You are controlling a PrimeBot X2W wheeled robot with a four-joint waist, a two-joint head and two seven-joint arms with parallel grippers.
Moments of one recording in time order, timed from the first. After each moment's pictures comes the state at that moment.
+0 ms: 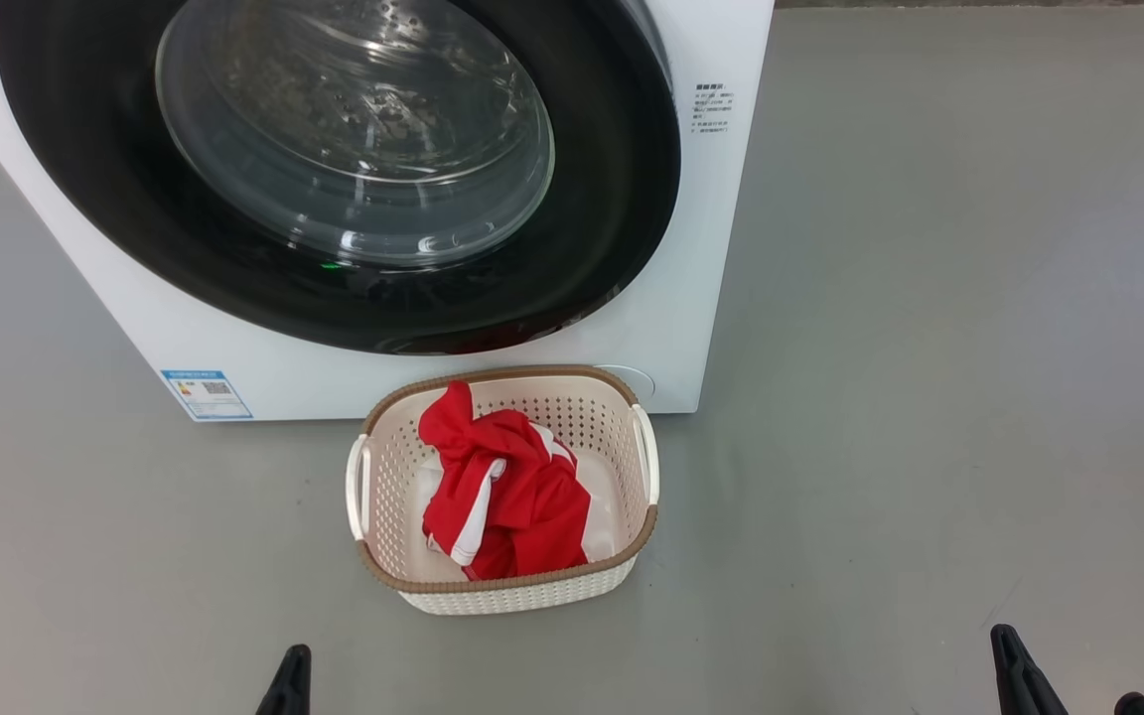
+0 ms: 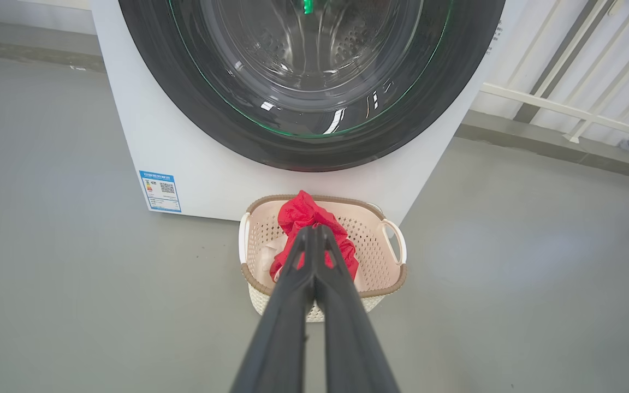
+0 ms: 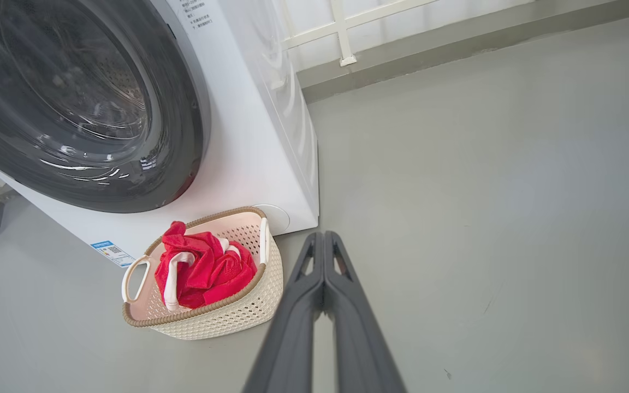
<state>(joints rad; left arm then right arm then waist) 0.10 0.03 0.00 0.25 -0.27 -0.12 -0.24 0.20 -0.02 -0.11 0.26 0.43 0.13 -0.25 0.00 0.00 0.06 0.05</state>
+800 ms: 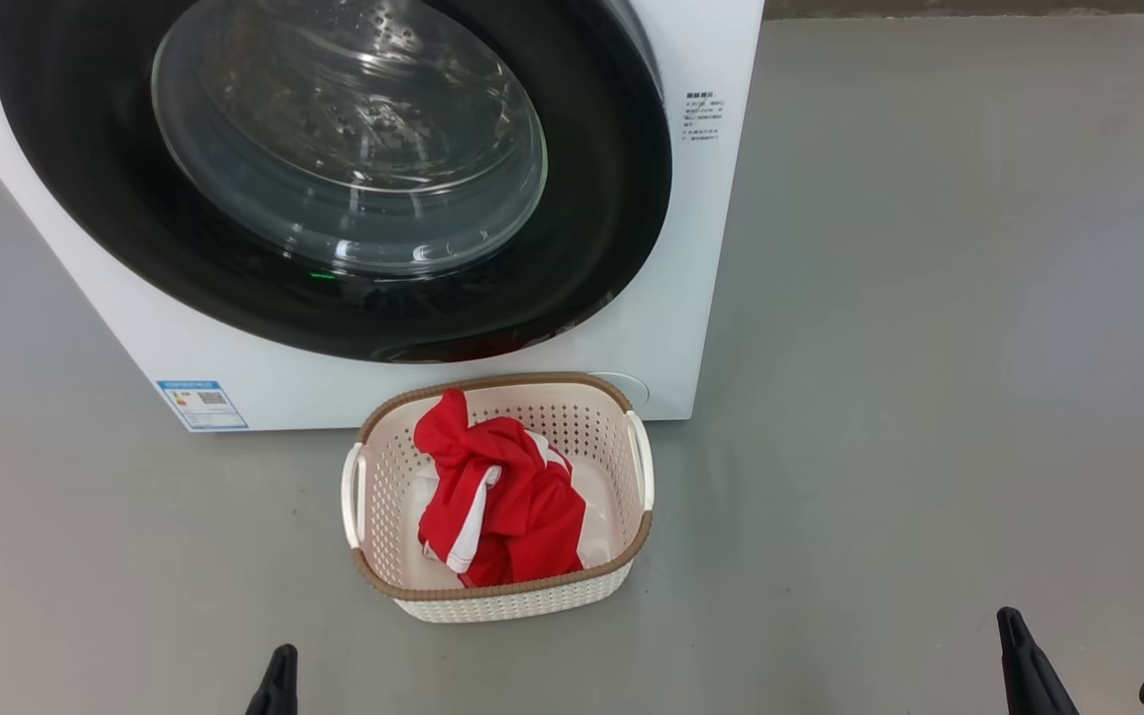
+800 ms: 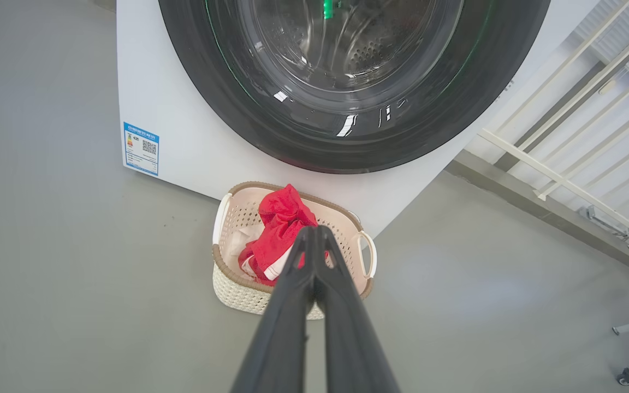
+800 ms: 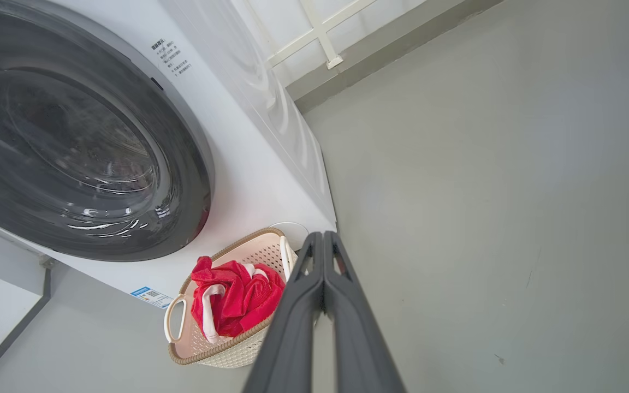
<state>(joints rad) 0.09 0.04 0.00 0.26 -0.55 -0.12 -0.18 0.17 -0.03 -0.11 0.27 0.67 0.13 -0.18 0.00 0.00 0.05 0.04</state>
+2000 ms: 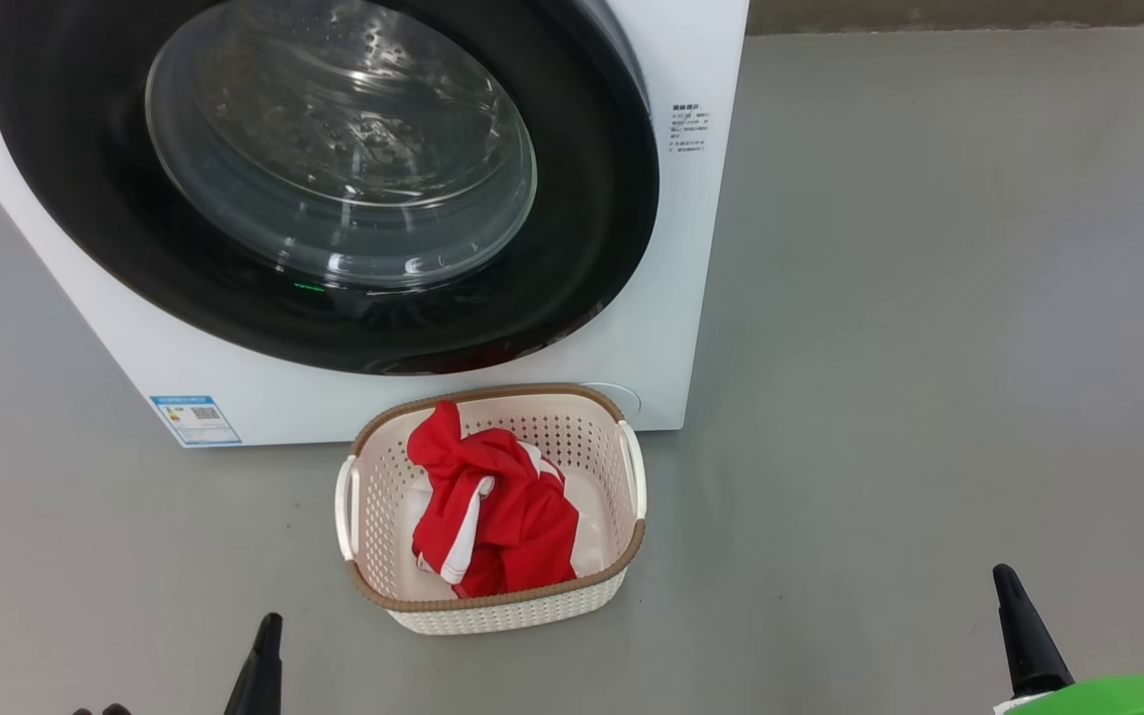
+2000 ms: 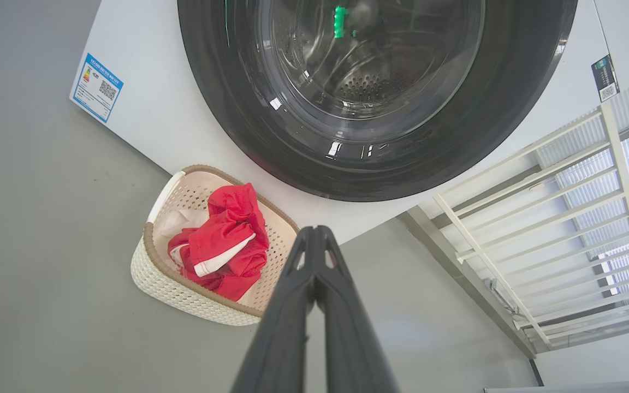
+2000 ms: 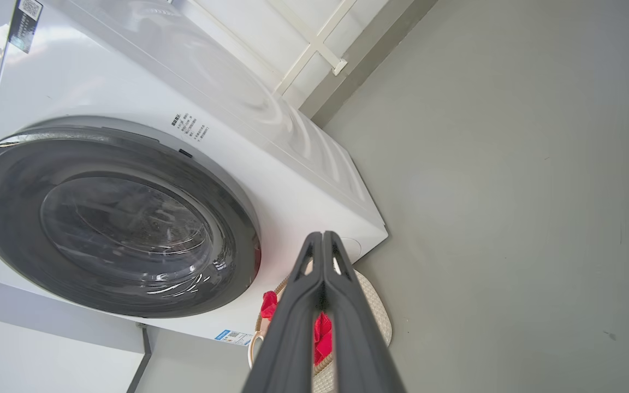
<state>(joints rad) 0.04 0.05 0.01 0.26 -0.93 -0.12 -0.09 0.09 -0.03 -0.11 0.27 1.00 0.13 -0.08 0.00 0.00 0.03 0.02</state>
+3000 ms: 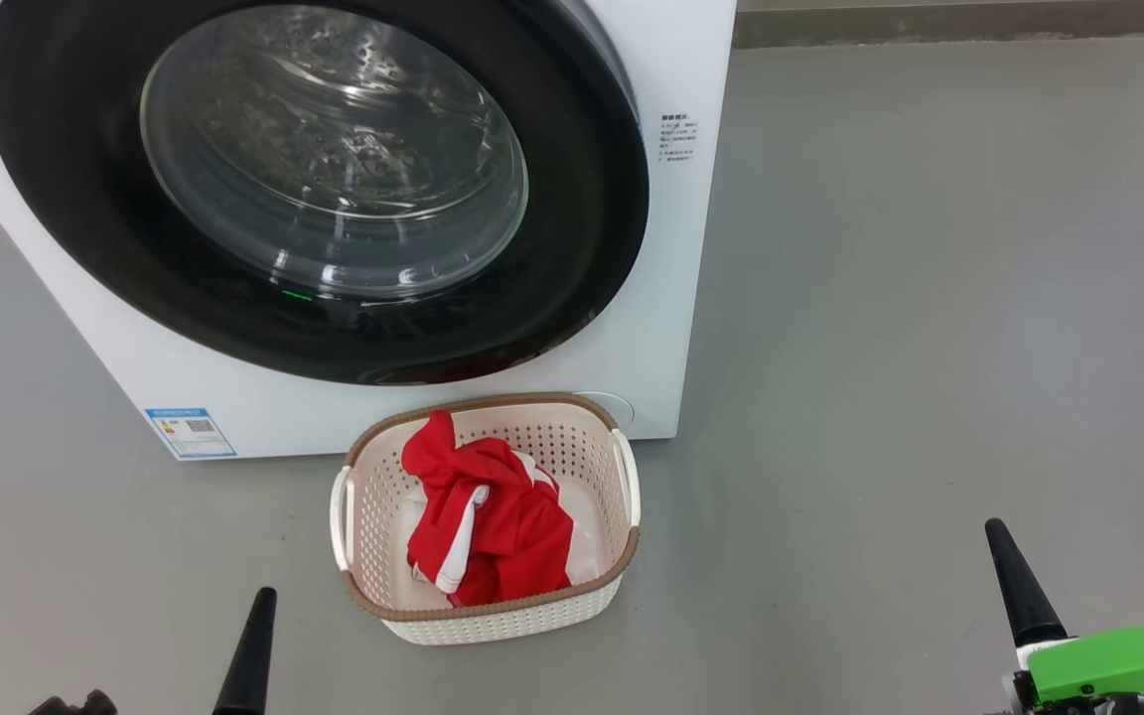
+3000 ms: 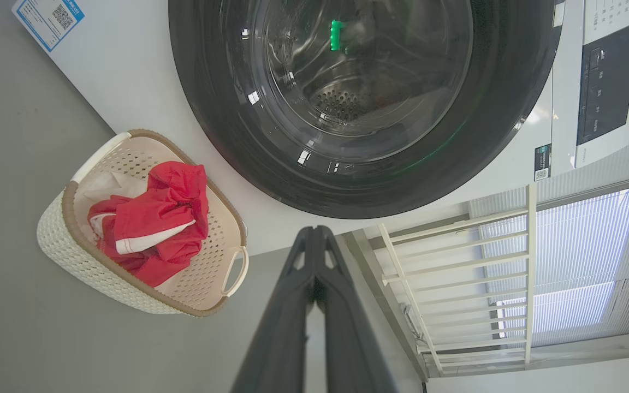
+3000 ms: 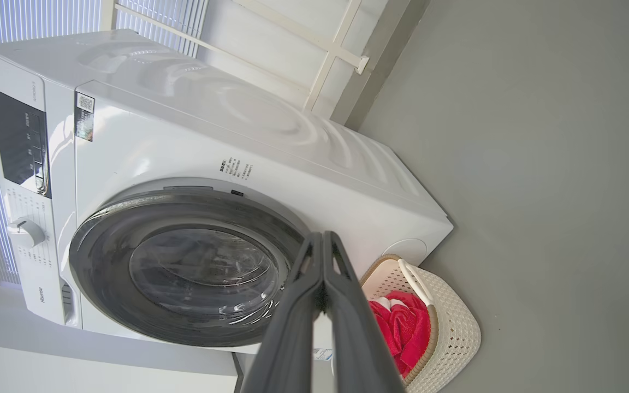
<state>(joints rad) -0.01 0.05 0.03 0.26 -1.26 -0.12 -0.01 0.02 -0.03 -0.12 0.27 1.29 0.13 0.00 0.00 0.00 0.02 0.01</state>
